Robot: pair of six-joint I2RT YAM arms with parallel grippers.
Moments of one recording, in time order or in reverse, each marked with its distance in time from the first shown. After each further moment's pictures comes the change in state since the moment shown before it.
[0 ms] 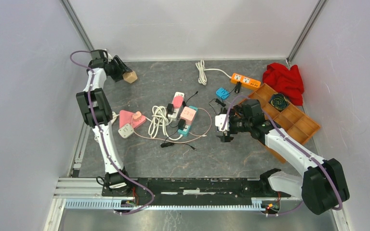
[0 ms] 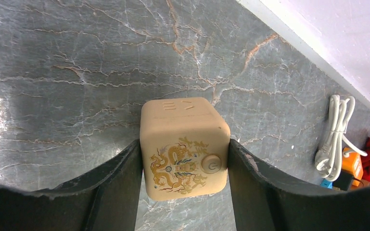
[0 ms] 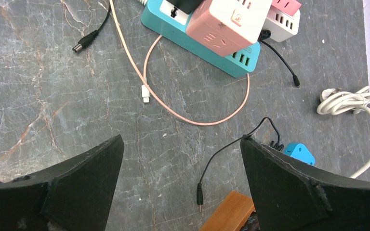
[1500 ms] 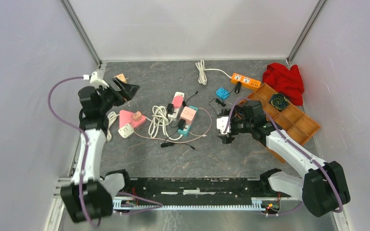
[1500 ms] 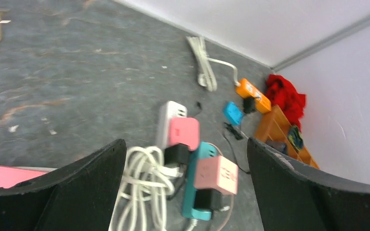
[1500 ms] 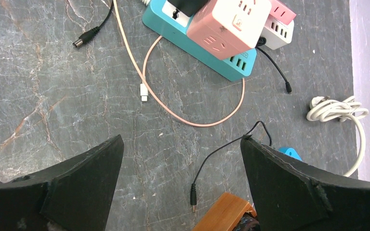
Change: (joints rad) left arm -0.017 -1.337 -1.304 0.512 0.106 -0.129; right arm -0.013 -0.024 -0.023 0.005 -0.024 -0.066
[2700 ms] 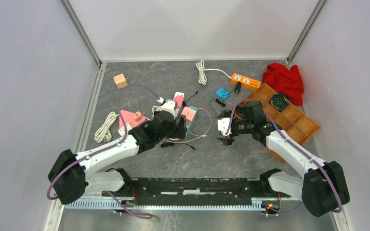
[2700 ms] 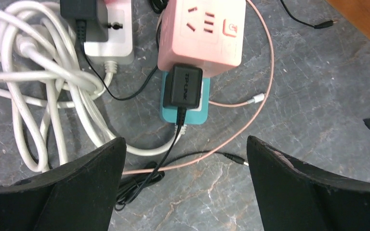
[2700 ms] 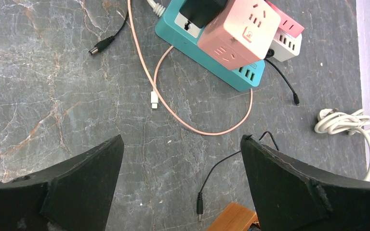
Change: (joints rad) left arm -1.067 0.046 -0.129 -0.225 -0.858 0.057; right arm -0.011 -0.001 -0.006 -0.013 -0.067 -0.018
